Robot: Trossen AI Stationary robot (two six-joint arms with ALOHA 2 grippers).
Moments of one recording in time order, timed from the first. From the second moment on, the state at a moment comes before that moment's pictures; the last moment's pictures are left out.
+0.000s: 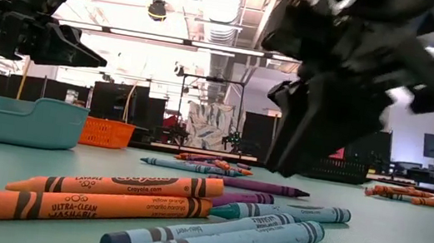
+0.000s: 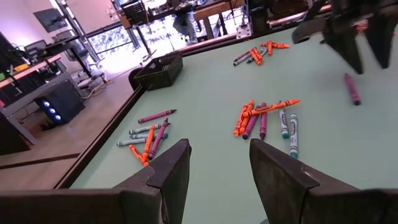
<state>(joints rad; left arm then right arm) 0.09 0.16 0.01 0.06 -0.16 0.31 0.34 1.87 1.09 -0.22 0.10 0.14</state>
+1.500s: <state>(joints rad) 0.09 0.16 0.01 0.06 -0.16 0.31 0.09 1.67 1.18 -0.58 0.11 0.06</state>
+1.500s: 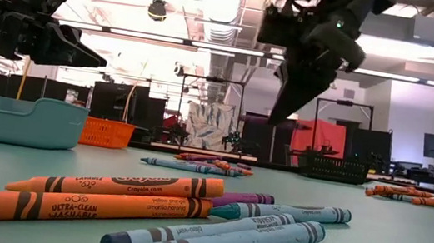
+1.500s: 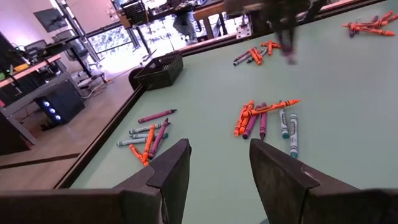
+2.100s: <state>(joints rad) 0.09 0.16 0.01 0.06 -0.16 0.31 -0.58 1.48 1.19 -0.81 0.16 -0.44</state>
